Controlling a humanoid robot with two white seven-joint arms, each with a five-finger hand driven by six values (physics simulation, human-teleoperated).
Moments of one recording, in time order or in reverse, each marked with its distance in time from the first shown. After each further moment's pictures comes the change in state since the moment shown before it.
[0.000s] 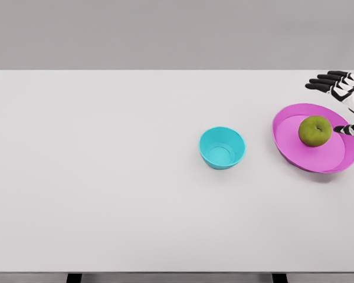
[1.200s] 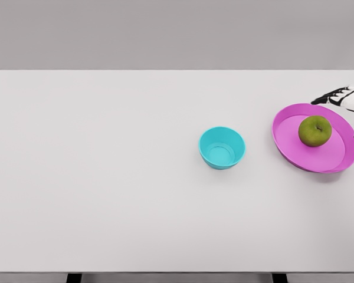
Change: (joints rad) left arm 0.000 0.000 0.000 0.000 0.000 0.000 0.000; right arm -0.430 0.063 0.254 0.328 -0.009 -0.002 0.561
